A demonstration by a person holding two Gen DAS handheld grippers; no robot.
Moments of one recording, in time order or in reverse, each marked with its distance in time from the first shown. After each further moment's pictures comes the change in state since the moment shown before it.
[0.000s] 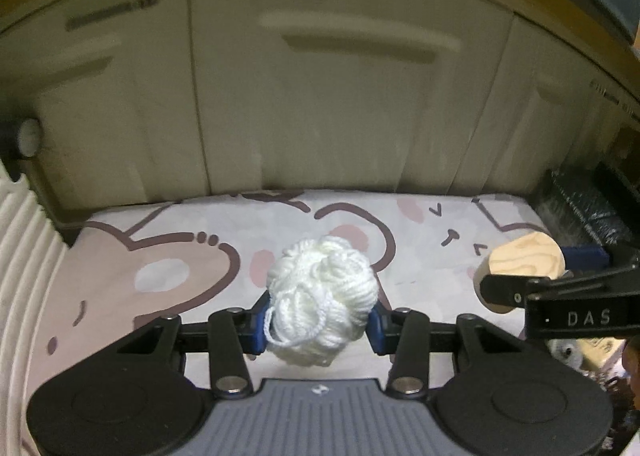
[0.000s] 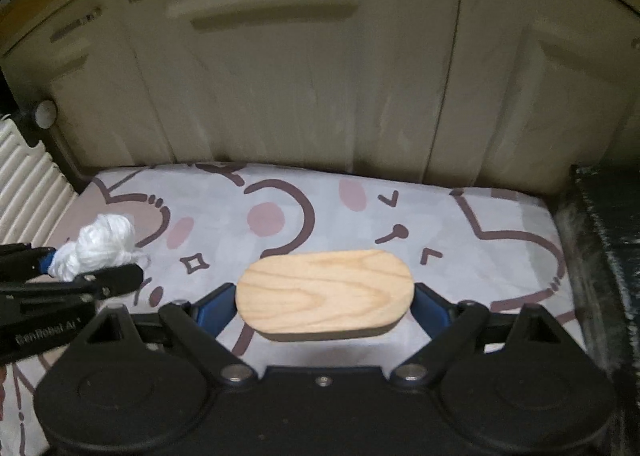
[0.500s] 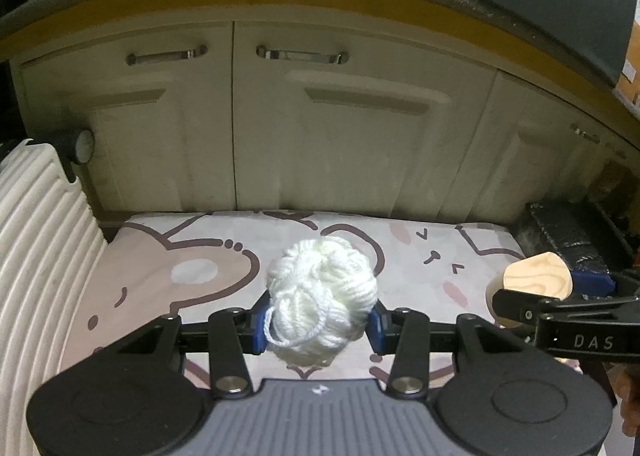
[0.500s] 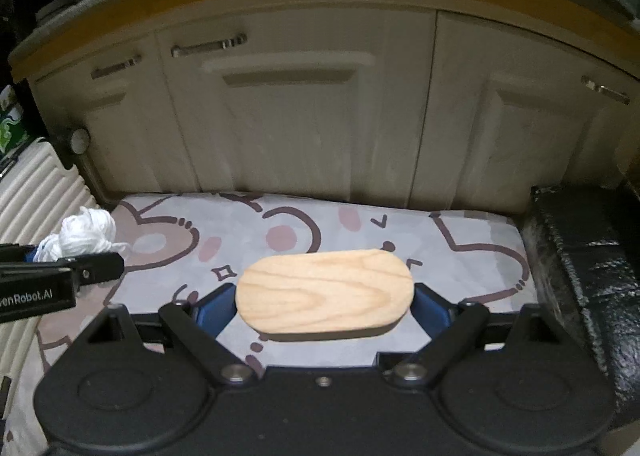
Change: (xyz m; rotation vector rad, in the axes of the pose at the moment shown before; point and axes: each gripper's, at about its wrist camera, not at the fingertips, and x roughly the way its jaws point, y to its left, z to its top) left arm -0.082 -0.006 -0.005 -0.059 -0.054 0.017; right arm -0.084 0.010 -0.016 0.011 -0.101 -0.010
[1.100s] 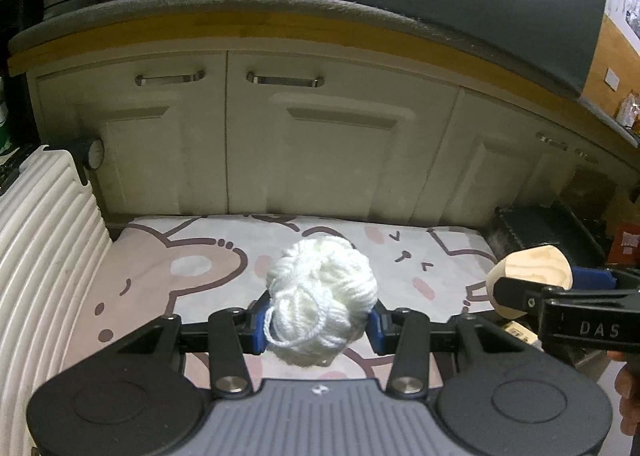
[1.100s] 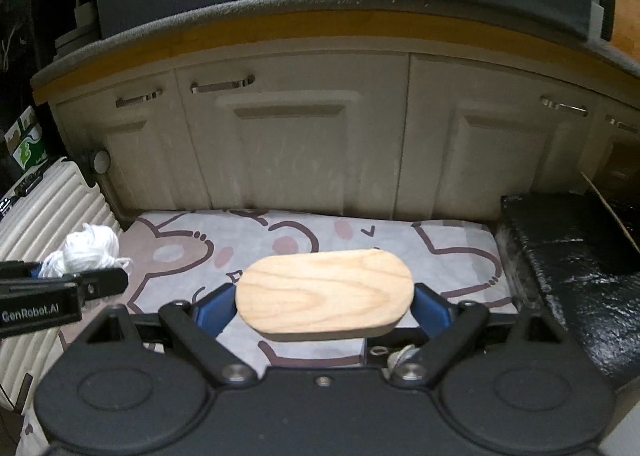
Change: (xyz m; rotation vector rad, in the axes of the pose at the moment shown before) left arm -0.058 -0.017 -0.017 -0.006 -0.041 -0.032; right arm -0.074 0.000 -0.015 0.022 -0.074 -0.014
